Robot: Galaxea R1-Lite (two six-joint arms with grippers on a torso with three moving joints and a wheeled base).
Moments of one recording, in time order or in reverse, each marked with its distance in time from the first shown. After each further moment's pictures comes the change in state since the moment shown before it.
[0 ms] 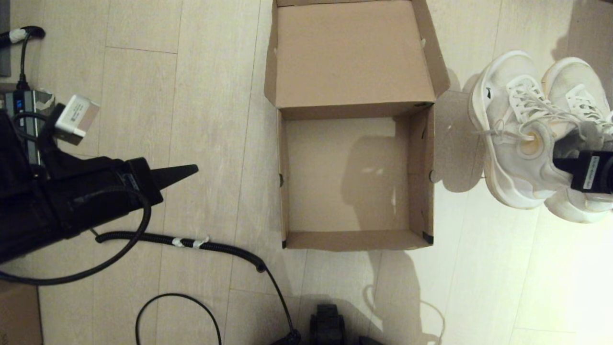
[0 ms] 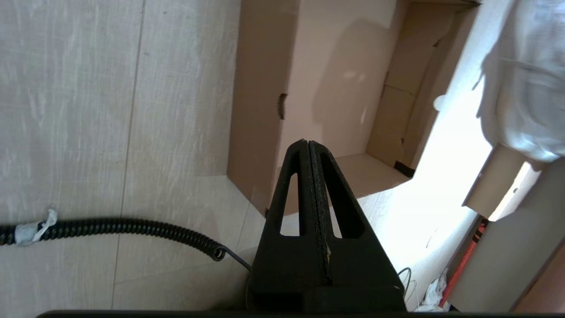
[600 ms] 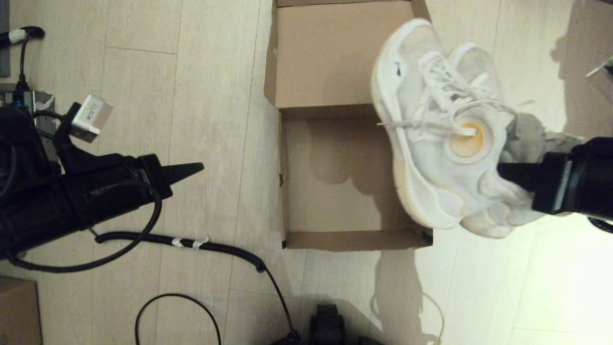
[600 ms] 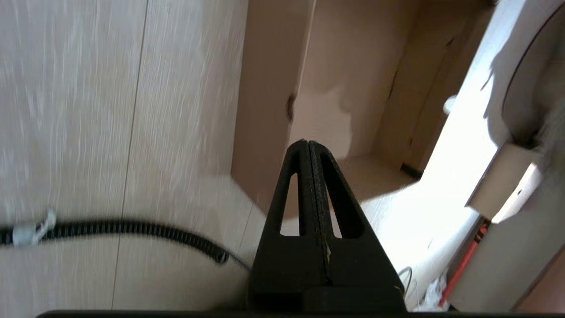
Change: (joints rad) left arm 0.003 0.053 -0.026 -0.004 0.001 -0.004; right arm 0.616 -0.114 -0.069 0.165 -0.042 0.187
